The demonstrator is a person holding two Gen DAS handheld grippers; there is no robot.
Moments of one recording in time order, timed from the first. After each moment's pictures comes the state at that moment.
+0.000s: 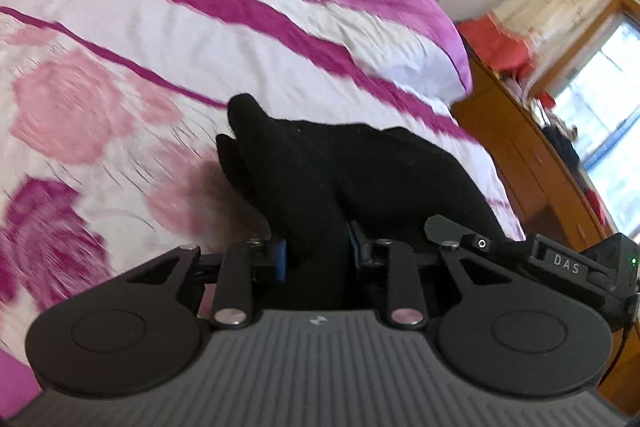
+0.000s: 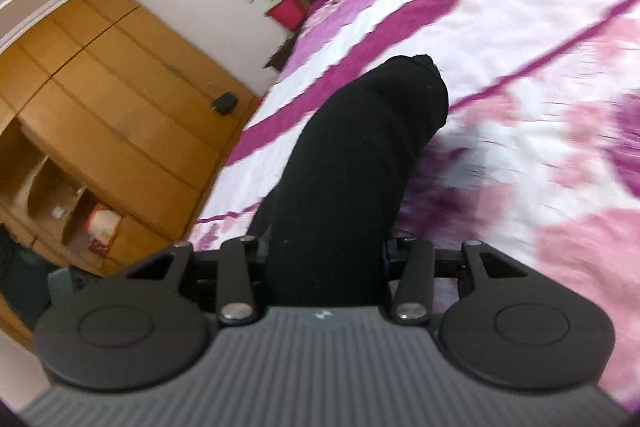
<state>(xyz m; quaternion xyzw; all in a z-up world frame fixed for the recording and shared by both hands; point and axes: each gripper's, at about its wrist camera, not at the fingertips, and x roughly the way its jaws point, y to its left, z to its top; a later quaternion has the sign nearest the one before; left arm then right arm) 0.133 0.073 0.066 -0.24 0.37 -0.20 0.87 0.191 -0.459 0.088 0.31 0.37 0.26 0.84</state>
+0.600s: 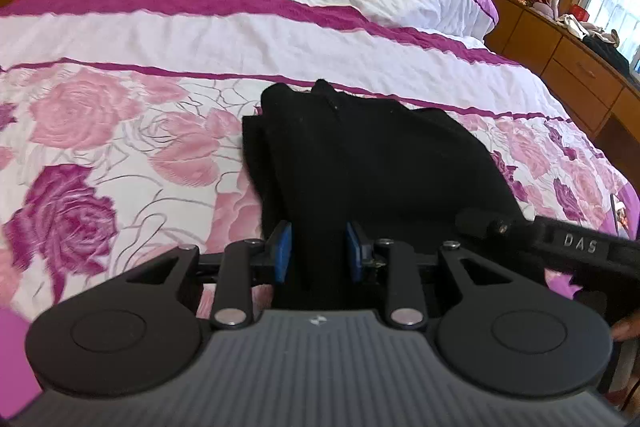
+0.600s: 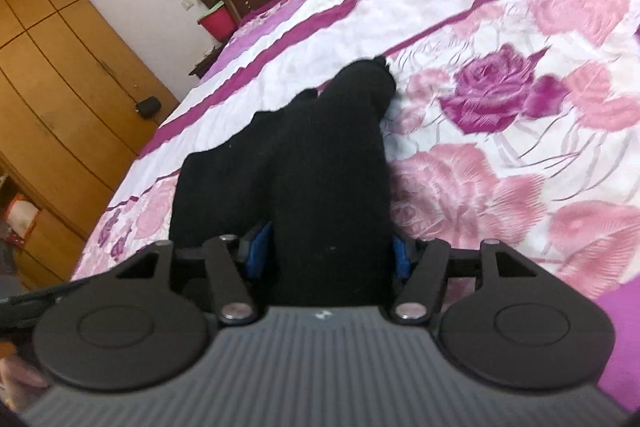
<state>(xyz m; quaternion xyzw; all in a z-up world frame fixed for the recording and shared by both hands) 0.085 0.016 0.046 -0.08 0.38 -0.14 0.91 0.148 -0.487 0.041 0.24 0.35 0.17 0.89</state>
